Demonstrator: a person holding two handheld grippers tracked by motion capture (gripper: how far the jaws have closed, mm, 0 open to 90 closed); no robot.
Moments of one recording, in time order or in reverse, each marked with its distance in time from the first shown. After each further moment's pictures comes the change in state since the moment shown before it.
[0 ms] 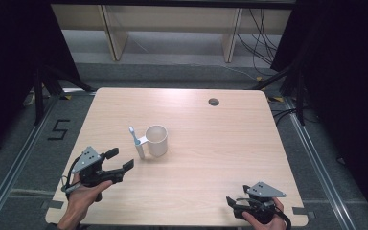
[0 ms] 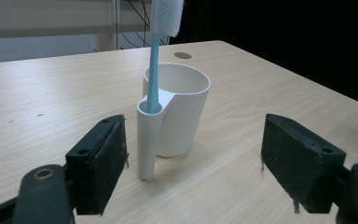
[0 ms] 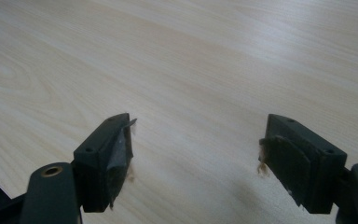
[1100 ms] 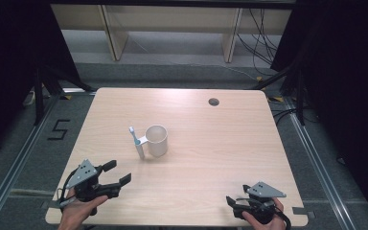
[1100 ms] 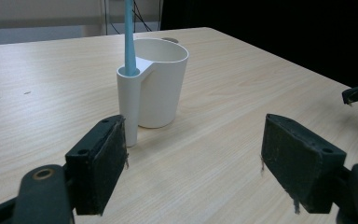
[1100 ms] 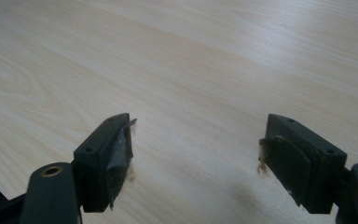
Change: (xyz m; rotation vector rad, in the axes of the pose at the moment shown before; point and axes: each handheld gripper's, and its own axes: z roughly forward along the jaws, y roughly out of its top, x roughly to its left) left arm -0.012 -0.019 -0.023 0.037 -0.021 0.012; right arm 0.001 0.001 -0.001 -0.014 -0.028 -0.002
